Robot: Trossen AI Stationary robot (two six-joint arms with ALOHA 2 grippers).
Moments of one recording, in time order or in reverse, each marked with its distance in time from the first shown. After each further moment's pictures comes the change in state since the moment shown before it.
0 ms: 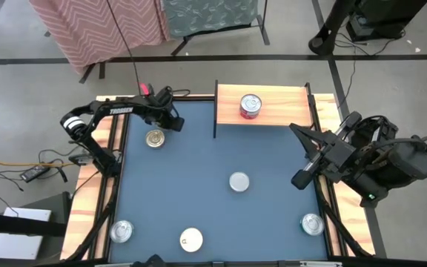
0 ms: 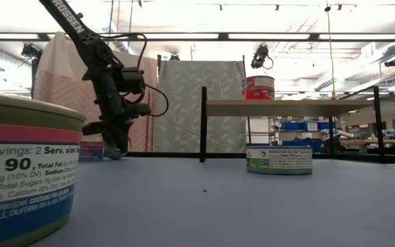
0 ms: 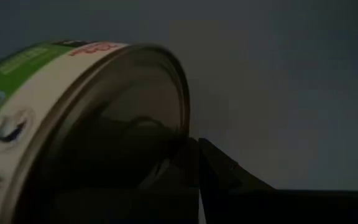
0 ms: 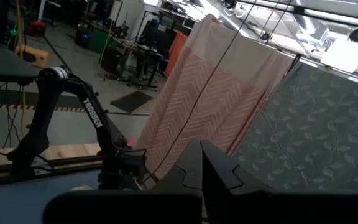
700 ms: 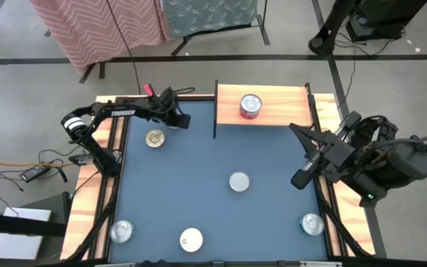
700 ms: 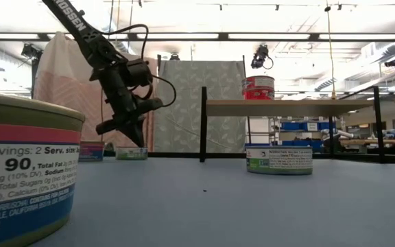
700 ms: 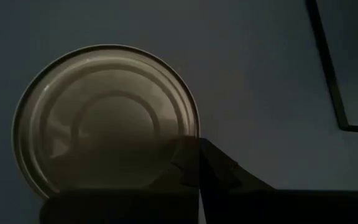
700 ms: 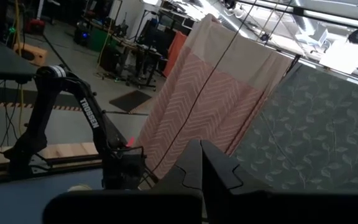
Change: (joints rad) left arm -0.075 -0.005 0.006 0.167 -0.047 -0.089; right arm -0.001 0.000 0.000 -0.008 0.000 -0.003
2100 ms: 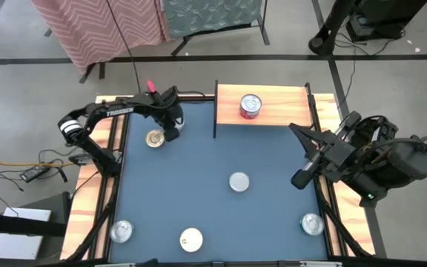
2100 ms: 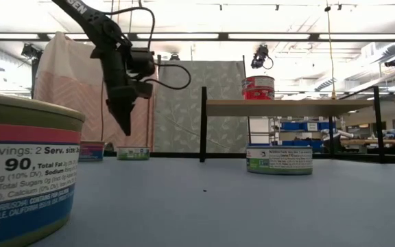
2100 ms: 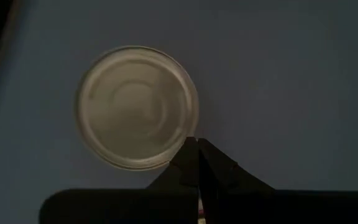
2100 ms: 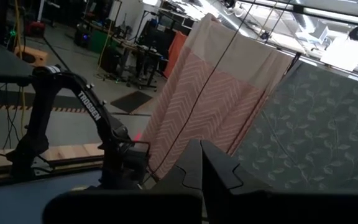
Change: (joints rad) left arm -0.055 -0.049 0.148 -0.409 -0.054 0.802; right arm 0.000 0.000 0.000 0.001 0.000 0.019
